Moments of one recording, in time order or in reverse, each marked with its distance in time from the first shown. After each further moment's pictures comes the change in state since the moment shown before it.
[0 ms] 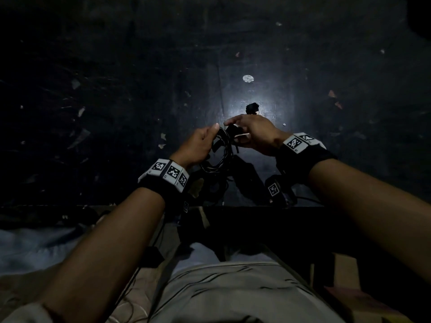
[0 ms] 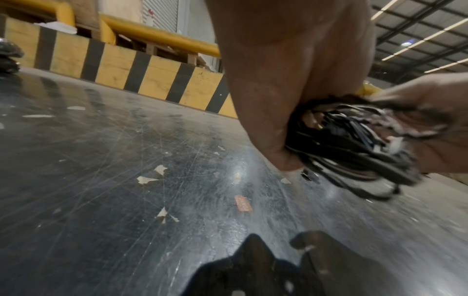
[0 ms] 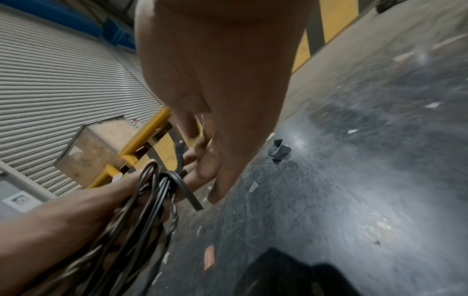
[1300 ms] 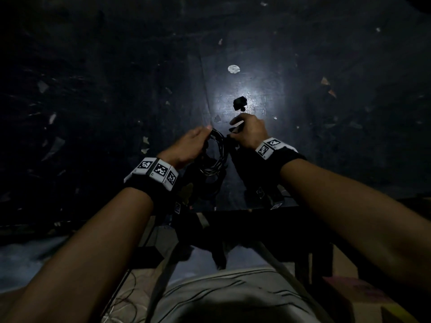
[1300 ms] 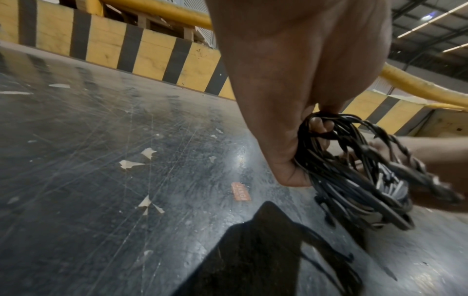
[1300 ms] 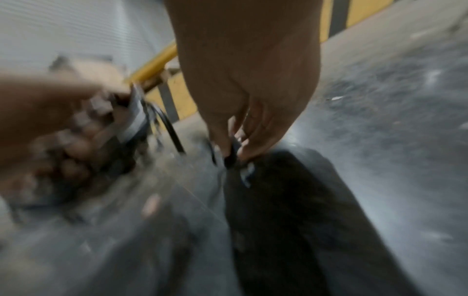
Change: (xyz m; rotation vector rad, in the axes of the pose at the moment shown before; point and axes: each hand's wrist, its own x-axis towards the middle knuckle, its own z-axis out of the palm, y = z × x) left_hand 0.031 0.000 0.014 -0.186 -0.128 -0.216; right_hand 0.060 0.050 -0.034 -0.701 0.432 -0.125
